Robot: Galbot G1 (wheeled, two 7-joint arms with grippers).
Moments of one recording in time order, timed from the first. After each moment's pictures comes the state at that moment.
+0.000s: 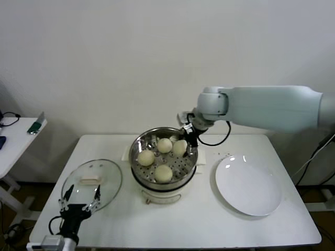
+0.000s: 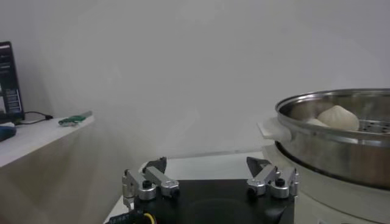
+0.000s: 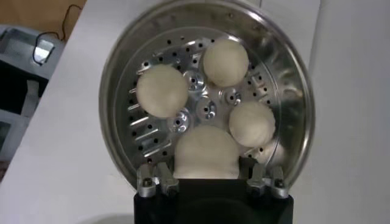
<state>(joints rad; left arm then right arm) 1.73 -1.55 -0.78 -2.17 -0.04 0.12 0.12 0.81 1.12 -1.65 1.43 0.74 -0.38 -0.77</state>
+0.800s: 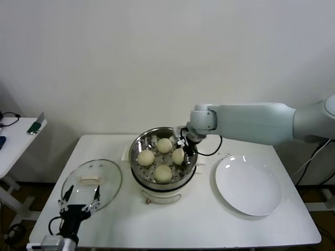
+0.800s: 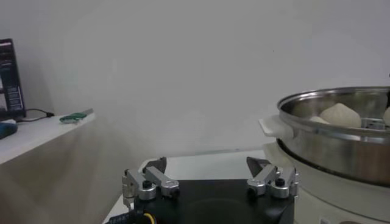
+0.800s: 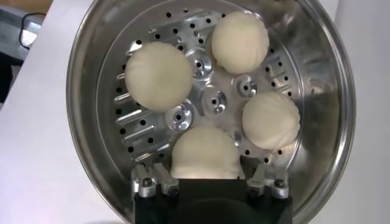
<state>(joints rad) 1.73 -1.55 -0.79 -2.16 -0.04 0.12 0.12 0.69 1.15 -1.62 1.39 0.67 -0.39 -0.74</state>
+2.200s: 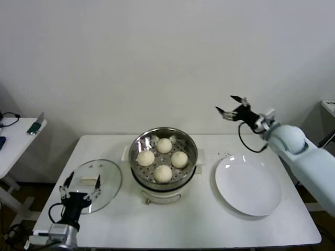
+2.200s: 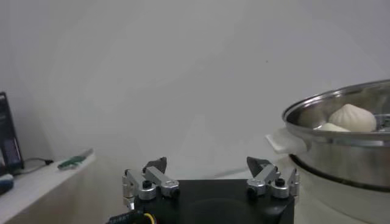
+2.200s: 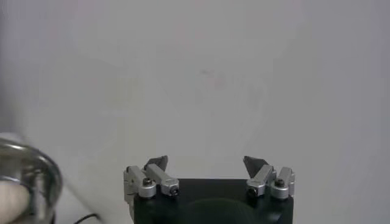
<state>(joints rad) 1.63 -1.48 -0.77 -2.09 0.09 0.03 0.10 -0.59 0.67 0.02 1.50 0.67 -0.01 -0.18</state>
